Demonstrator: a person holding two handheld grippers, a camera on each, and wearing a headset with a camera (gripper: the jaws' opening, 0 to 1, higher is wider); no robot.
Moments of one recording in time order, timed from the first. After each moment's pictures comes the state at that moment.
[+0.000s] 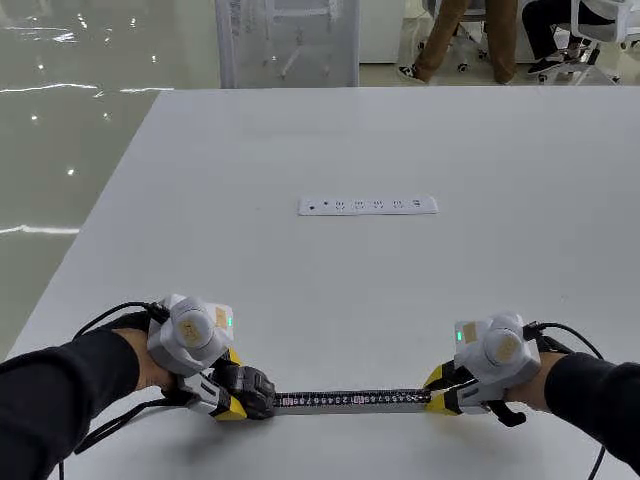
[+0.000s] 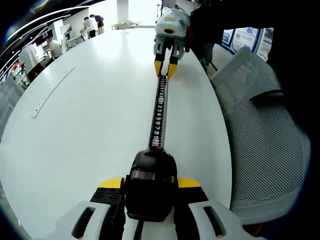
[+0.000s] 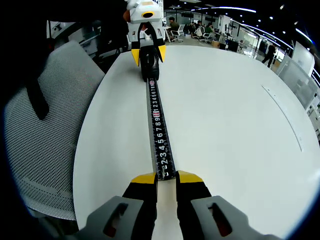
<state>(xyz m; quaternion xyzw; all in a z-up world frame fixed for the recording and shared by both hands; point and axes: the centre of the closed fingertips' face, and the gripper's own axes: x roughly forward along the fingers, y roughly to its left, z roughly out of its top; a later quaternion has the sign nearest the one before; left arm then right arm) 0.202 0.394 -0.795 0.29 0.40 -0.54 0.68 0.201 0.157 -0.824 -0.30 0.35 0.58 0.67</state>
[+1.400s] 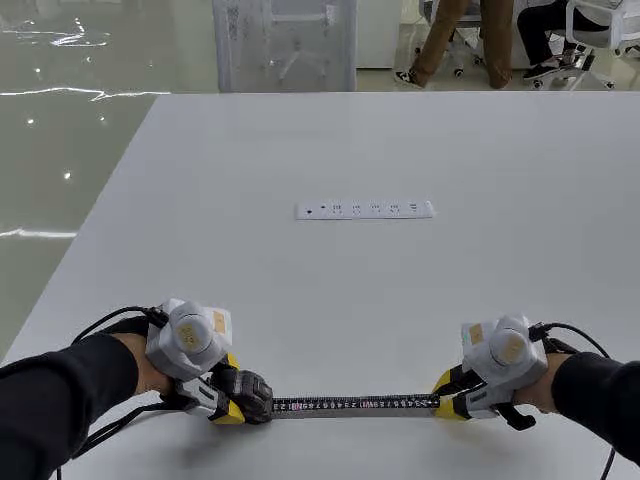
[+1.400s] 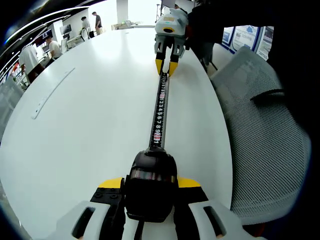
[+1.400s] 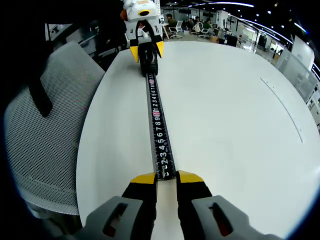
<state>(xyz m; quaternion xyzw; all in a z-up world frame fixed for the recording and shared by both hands) 0.203 0.393 -0.796 0.30 0.40 -0.54 0.68 0.196 0.143 -0.823 -0.29 0.37 0.58 0.66</state>
